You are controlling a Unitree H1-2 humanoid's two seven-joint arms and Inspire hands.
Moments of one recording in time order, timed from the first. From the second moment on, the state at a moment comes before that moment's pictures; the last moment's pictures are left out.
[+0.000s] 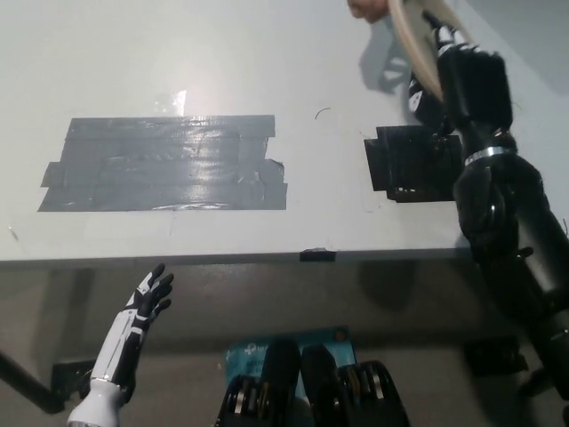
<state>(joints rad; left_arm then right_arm) -0.04 0.18 -0.02 0.08 0.02 -0.13 -0.09 -0.79 -0.24 0.27 0.37 -0.86 0.21 -0.22</state>
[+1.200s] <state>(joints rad) -0.07 0.20 -0.02 0.08 0.02 -0.10 -0.12 -0.72 -0.39 0.47 0.58 -0.97 -0.08 -0.37</state>
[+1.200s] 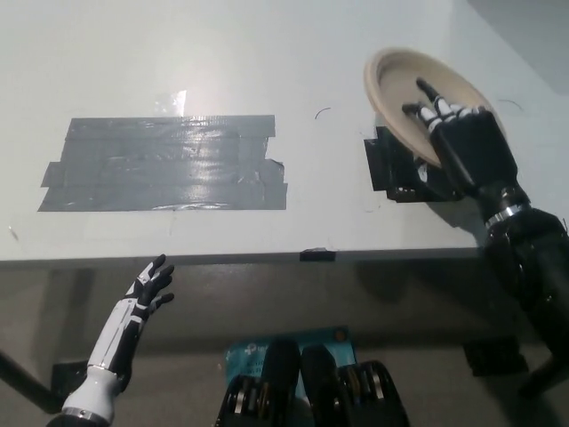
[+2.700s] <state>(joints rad) -0.09 0.20 -0.02 0.09 0.02 -0.09 -0.12 -0.67 -0.51 0.30 -0.04 -0.36 0.19 0.39</state>
